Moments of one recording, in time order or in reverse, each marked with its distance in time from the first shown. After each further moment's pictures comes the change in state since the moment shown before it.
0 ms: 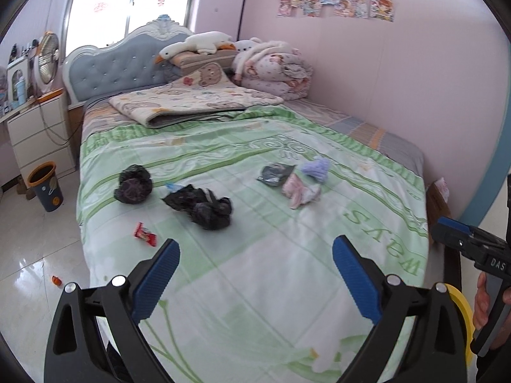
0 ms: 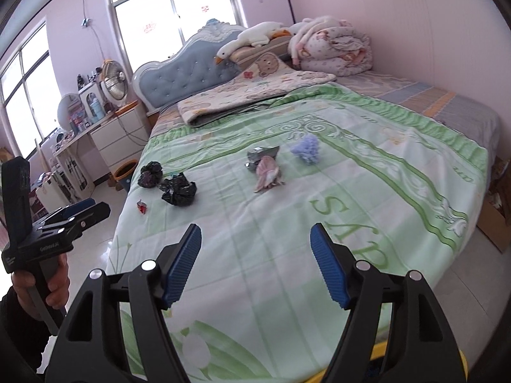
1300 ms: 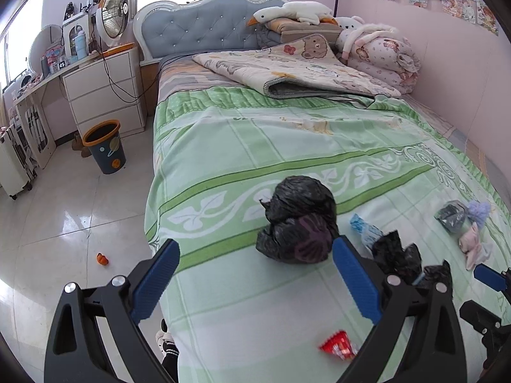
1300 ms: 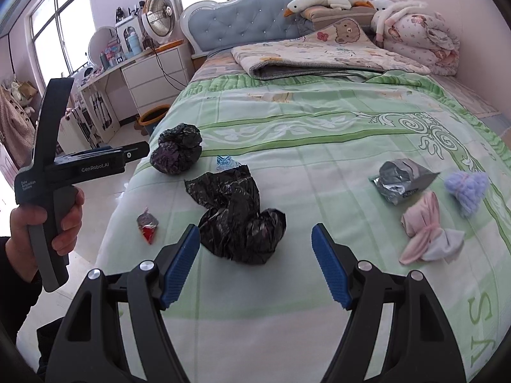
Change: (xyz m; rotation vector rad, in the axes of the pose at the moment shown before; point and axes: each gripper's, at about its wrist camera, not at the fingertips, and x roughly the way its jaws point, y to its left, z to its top) left arm 0.148 0.213 0.059 -0.179 0.128 0.318; right arm 0.269 0.147 0.052 -0.239 0.189 0.130
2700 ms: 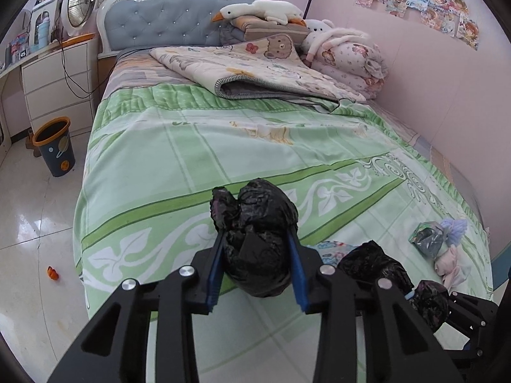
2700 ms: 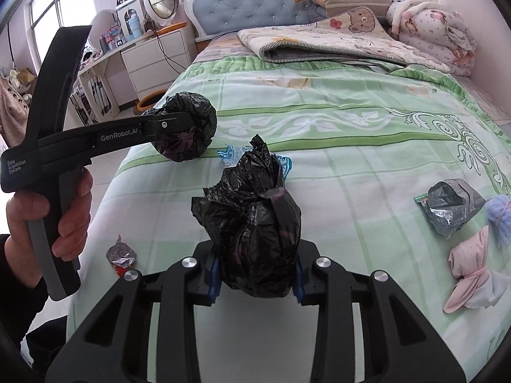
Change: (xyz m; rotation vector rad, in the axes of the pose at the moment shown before) left arm 0.053 -0.024 0.027 -0.004 -0.010 -0.235; right arm 0.078 0.013 0.026 -0.026 0.060 0.022
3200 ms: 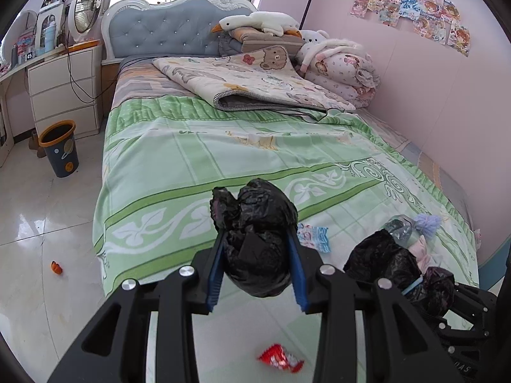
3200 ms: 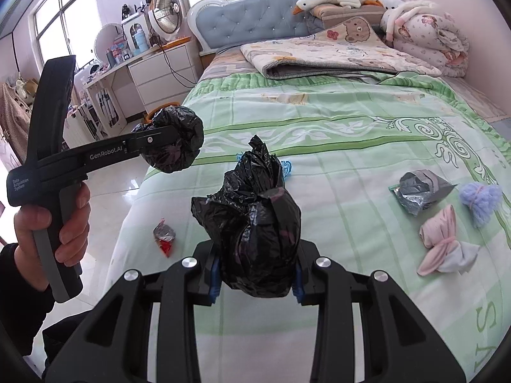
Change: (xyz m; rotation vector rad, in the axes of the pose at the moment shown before) left arm -0.068 -0.013 -0.019 -0.006 -0.032 -0.009; right arm -0.078 0.008 -0.020 0.018 -0.053 0.020
